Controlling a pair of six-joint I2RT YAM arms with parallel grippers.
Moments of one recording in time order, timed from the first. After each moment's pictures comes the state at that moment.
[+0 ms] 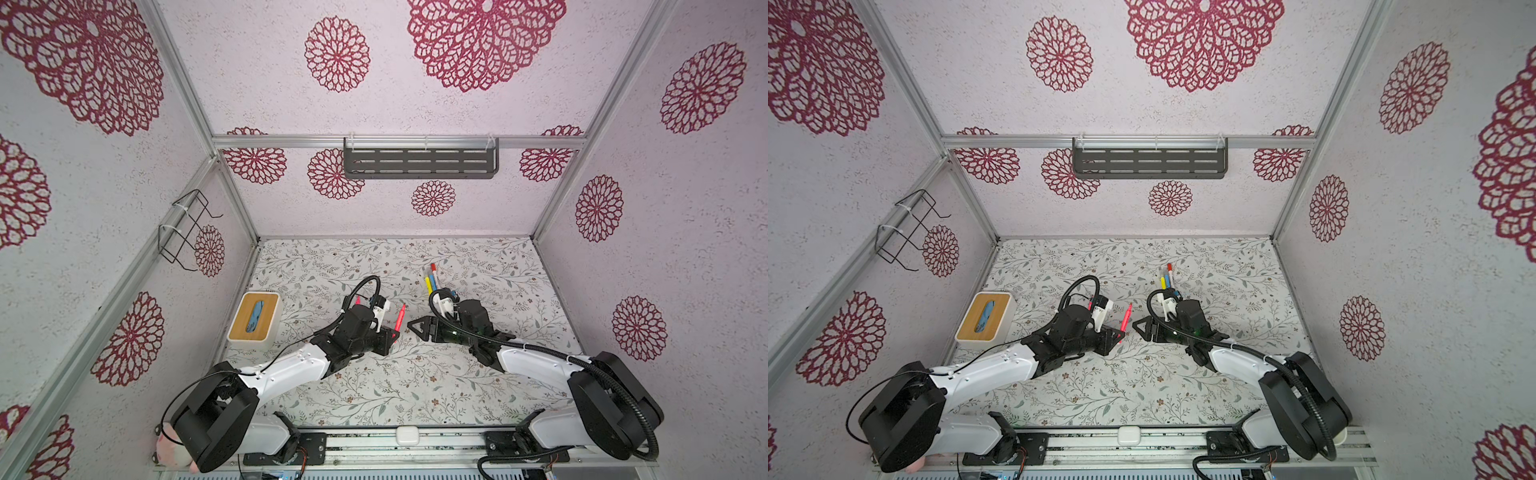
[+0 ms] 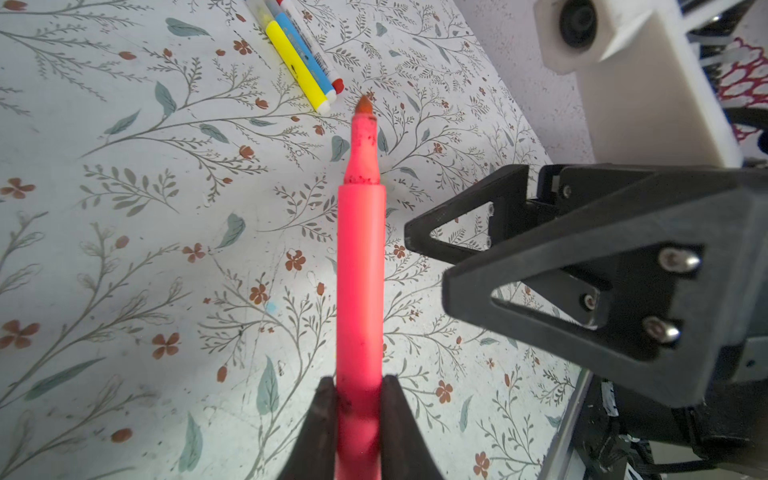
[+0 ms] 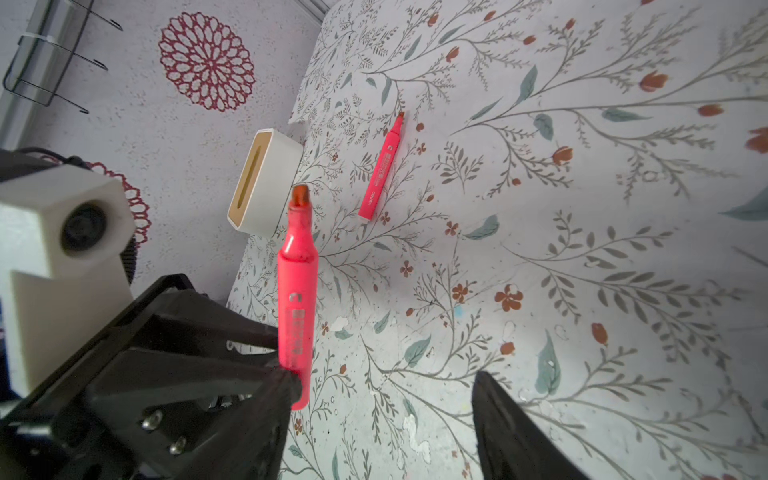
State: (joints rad) left arm -0.74 1.37 0.66 0.09 0.20 -0.46; right arm 0.60 1.39 0.59 0.32 -0.45 0.71
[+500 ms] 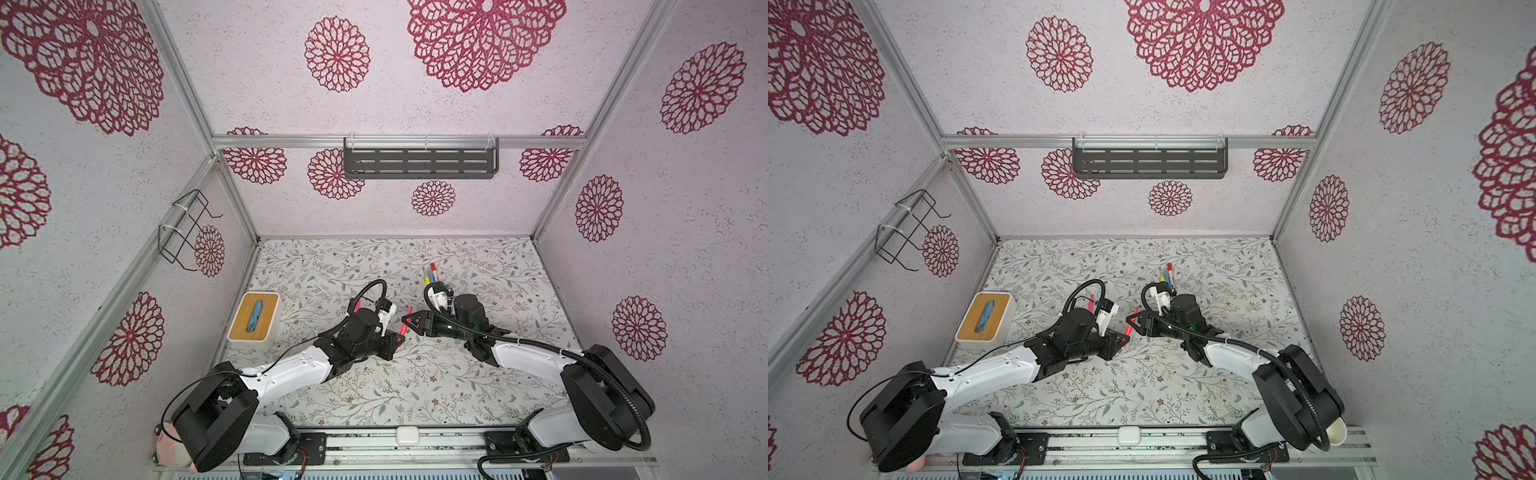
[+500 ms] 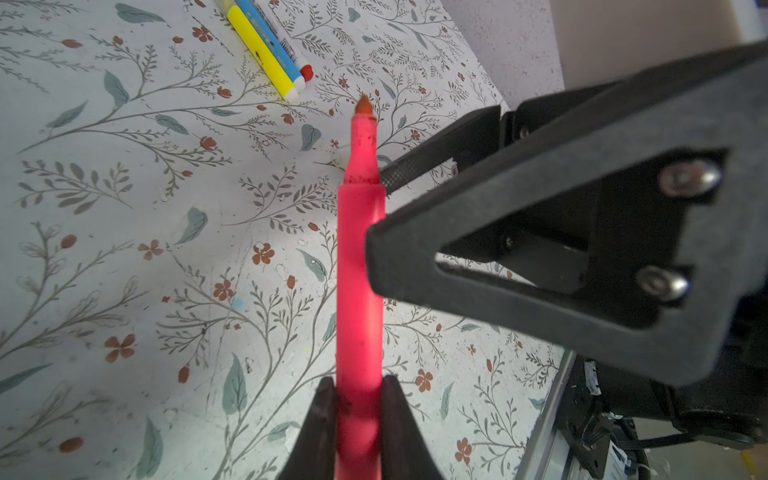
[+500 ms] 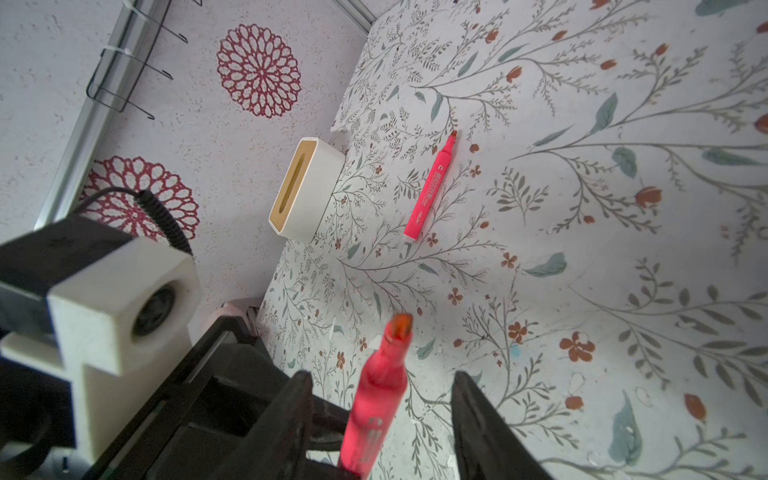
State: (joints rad) left arm -0.78 1.37 0.66 0.09 0.20 -0.46; right arm 0.62 1.44 0.64 0.40 -0.50 0.74
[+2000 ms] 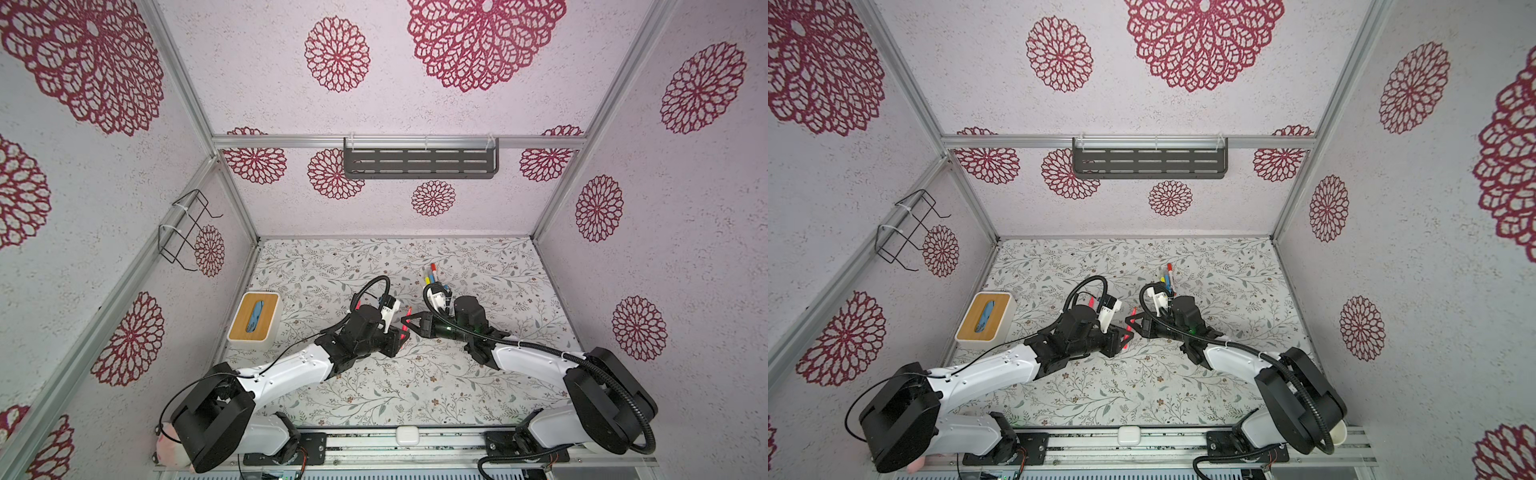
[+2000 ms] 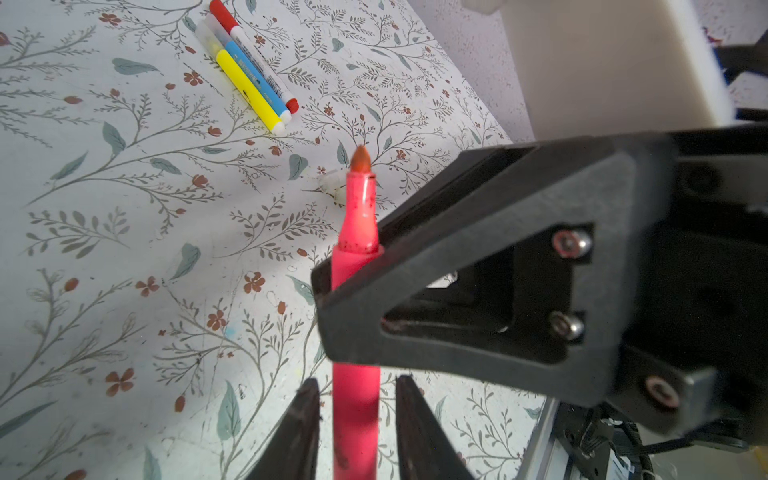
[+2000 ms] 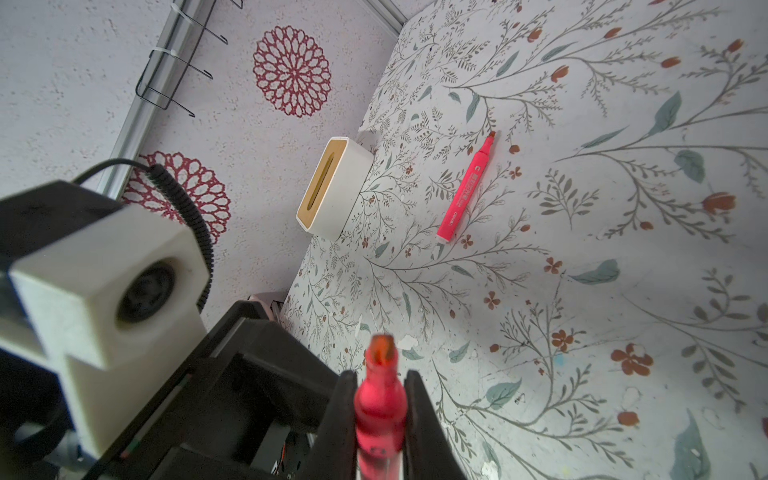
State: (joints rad) left arm -0.80 1.36 0.71 0.07 0.17 -0.43; right arm 0.65 1.42 0.63 0.45 -0.53 0.77
